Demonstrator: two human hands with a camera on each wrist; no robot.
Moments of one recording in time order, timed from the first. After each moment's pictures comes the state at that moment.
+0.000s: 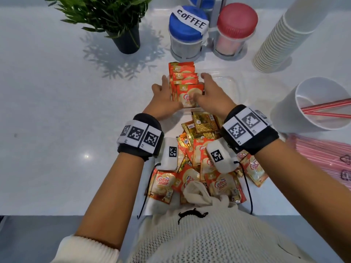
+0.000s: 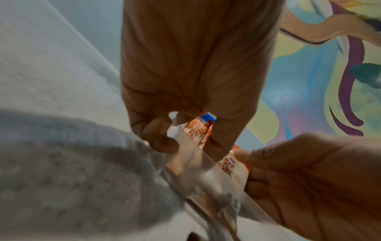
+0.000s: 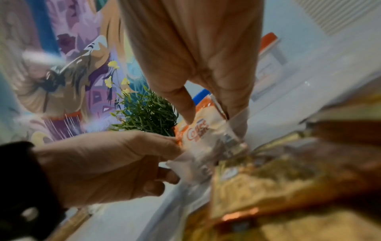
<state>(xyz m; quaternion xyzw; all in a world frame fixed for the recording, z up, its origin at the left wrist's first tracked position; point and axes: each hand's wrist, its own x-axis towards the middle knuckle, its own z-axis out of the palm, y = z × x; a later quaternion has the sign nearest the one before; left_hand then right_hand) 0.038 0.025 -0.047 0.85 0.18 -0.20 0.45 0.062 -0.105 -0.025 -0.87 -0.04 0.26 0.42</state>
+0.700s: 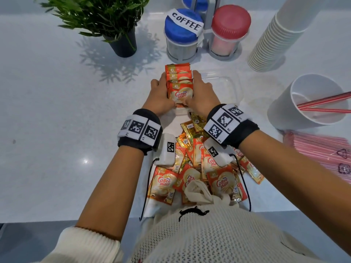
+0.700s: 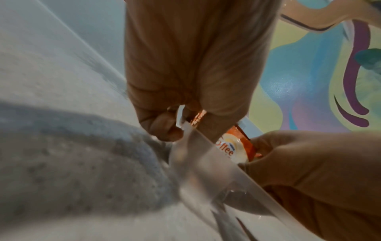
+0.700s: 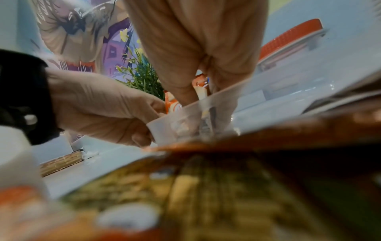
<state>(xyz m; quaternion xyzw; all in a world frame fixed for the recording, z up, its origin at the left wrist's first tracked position) 0.042 0.028 -0.038 0.87 0.13 -0.16 0.44 0.063 -0.091 -0.038 -0.92 -0.06 0.19 0.34</state>
